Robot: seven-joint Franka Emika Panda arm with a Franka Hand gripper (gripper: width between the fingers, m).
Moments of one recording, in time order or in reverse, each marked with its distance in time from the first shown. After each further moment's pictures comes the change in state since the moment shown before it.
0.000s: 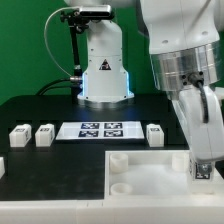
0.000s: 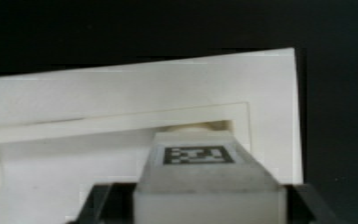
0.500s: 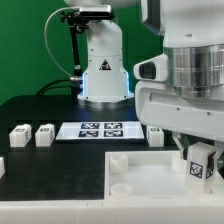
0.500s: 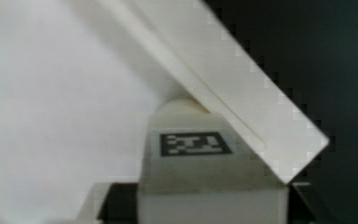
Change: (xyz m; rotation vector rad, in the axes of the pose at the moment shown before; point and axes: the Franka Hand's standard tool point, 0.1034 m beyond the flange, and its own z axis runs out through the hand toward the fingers) arm 0.000 -0.002 -0.002 -0.046 0.052 -0.493
